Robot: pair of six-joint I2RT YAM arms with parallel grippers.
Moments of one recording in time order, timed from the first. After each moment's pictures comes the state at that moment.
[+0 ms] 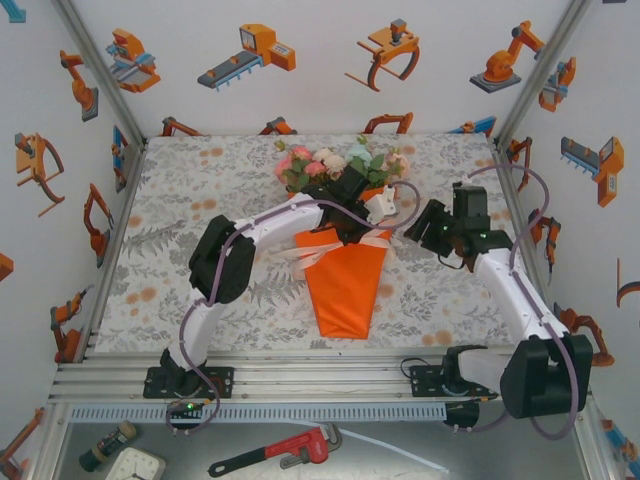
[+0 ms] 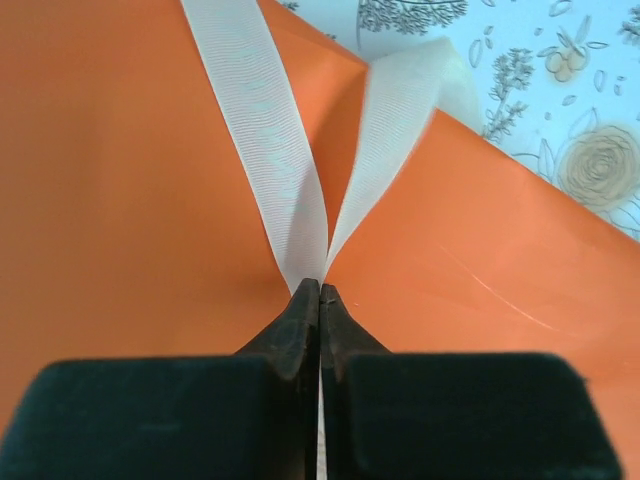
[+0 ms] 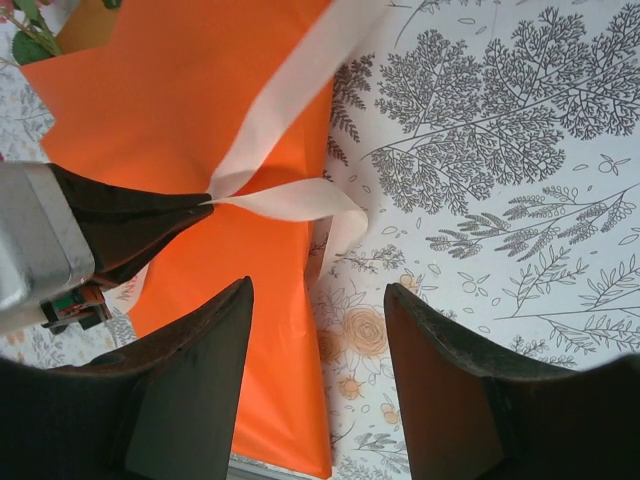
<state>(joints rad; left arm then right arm) -0.87 2.20 1.85 -0.62 0.27 0.46 0.11 1.16 0.86 -0.48 -0.22 0.56</state>
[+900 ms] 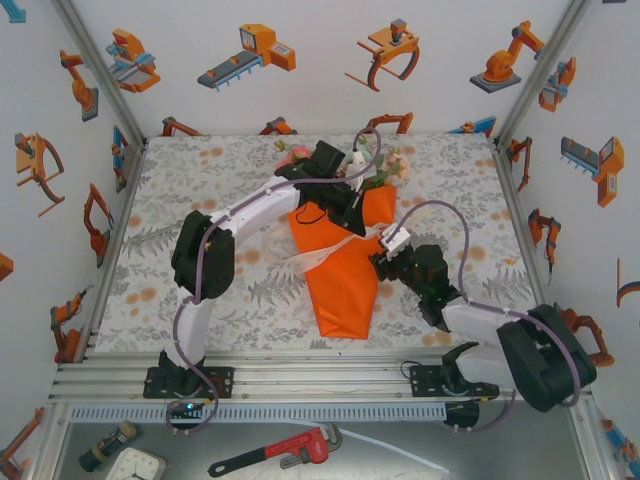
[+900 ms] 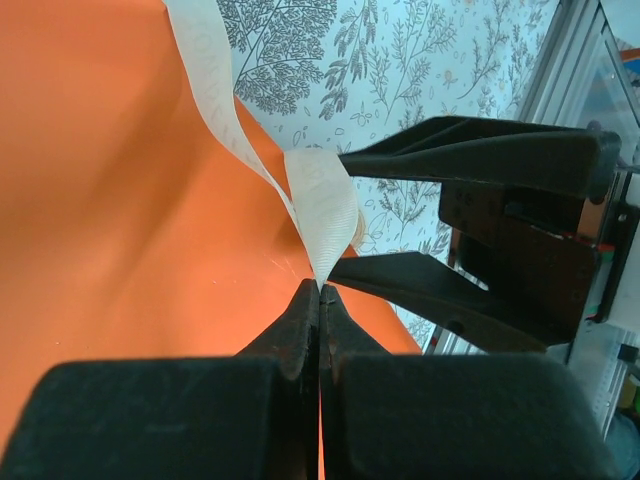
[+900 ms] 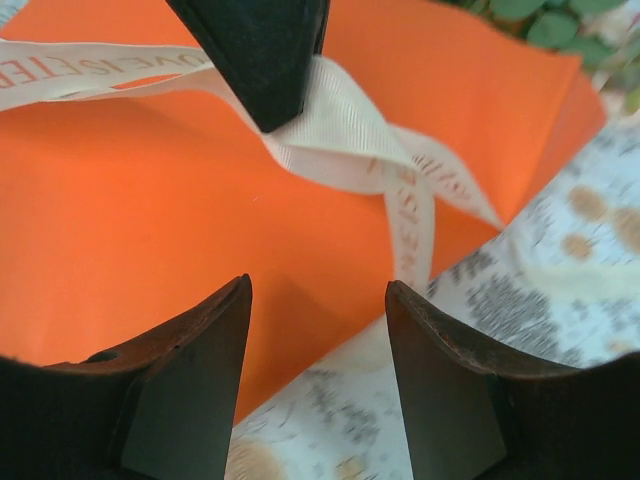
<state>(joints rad) -0.75 2.13 1.86 -0.61 0.67 -0.11 0.48 1.25 0.25 0.74 -0.15 -0.28</state>
